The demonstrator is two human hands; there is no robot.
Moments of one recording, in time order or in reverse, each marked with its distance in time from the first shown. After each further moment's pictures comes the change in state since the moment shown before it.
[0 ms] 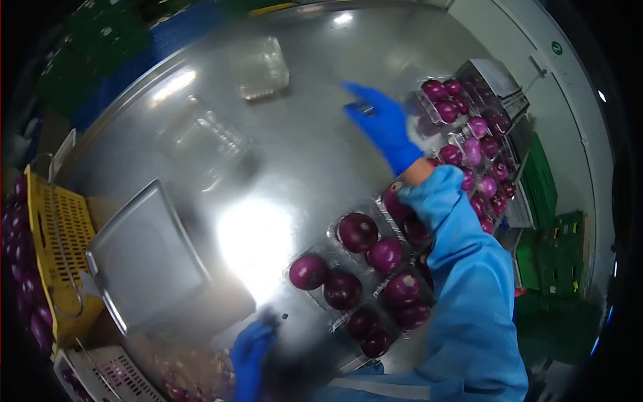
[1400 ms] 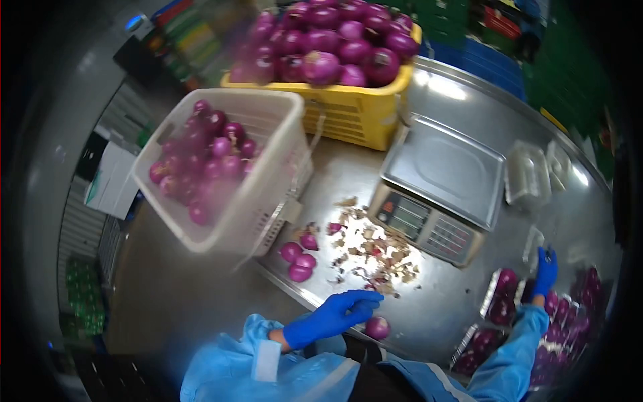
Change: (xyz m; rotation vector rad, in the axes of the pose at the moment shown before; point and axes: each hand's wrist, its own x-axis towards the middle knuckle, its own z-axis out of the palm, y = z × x) left_hand -0.238 -0.011 -0.153 0.105 0.132 0.185; right_hand -0.114 0.024 0.083 -0.098 -0.169 0.085
